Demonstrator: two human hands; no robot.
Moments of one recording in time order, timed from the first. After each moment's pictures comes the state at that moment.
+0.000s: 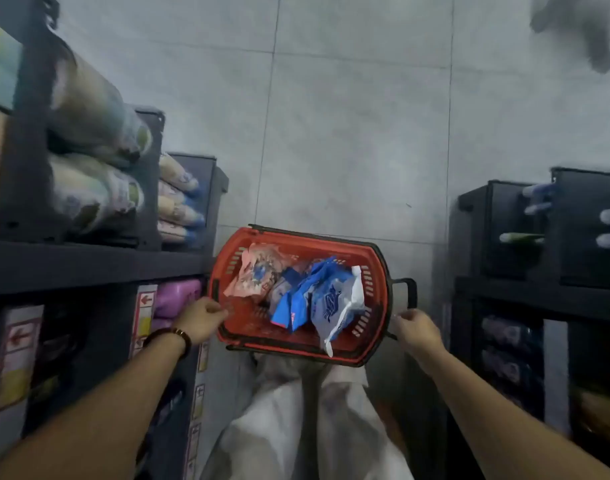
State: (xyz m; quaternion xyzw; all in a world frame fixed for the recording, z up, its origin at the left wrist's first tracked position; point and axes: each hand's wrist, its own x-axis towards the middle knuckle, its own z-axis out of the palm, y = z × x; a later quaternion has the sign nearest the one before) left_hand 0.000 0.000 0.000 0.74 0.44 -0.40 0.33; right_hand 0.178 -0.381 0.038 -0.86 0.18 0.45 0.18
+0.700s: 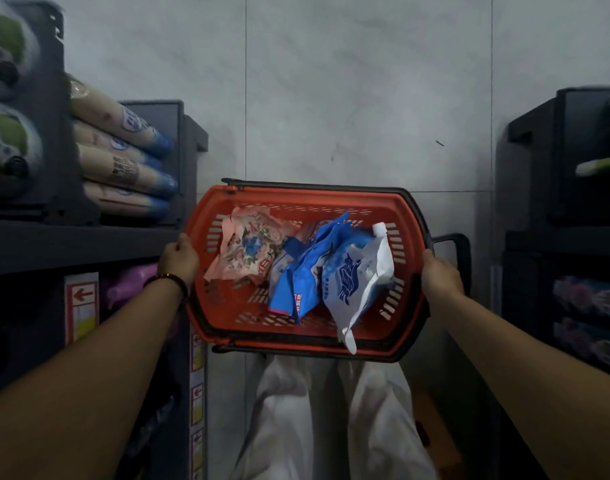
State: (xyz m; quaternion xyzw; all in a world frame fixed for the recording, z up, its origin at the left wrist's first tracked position) left_hand 0.052 0.022 -0.146 0.66 0.64 -0.17 0.36; right_hand 0.193 -0.380 -0.129 -0.77 0.40 0.35 0.35
